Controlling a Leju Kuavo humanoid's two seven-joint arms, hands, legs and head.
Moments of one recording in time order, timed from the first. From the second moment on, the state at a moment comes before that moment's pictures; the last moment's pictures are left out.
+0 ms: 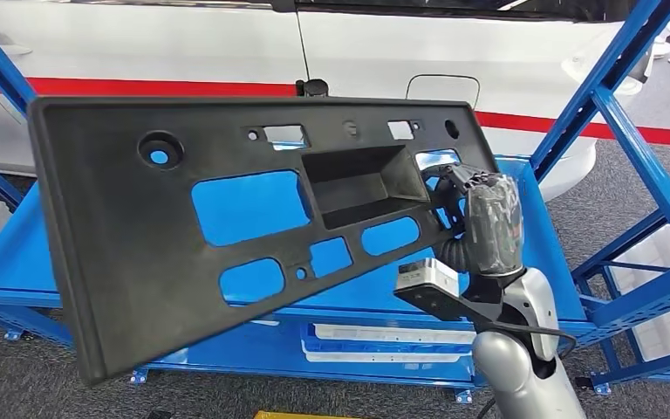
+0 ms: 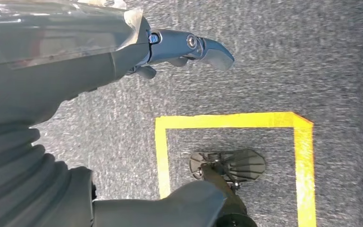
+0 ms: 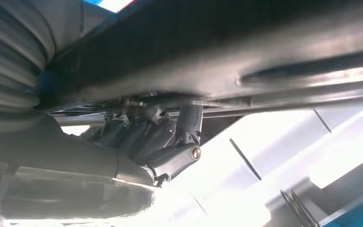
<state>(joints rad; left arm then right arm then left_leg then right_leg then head) -0.07 -0.13 0.56 -0.20 -0.57 0.00 -0.28 -0.25 -0.13 0.34 -1.94 0.83 -0.23 -0.11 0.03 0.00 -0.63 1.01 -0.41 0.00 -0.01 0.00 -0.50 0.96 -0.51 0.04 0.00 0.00</state>
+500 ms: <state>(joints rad) -0.07 -0.13 0.62 -0.20 -0.53 -0.02 -0.25 -0.28 -0.08 0.34 -1.79 0.73 -0.19 -0.09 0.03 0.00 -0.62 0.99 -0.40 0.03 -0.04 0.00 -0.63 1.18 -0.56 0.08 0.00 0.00</state>
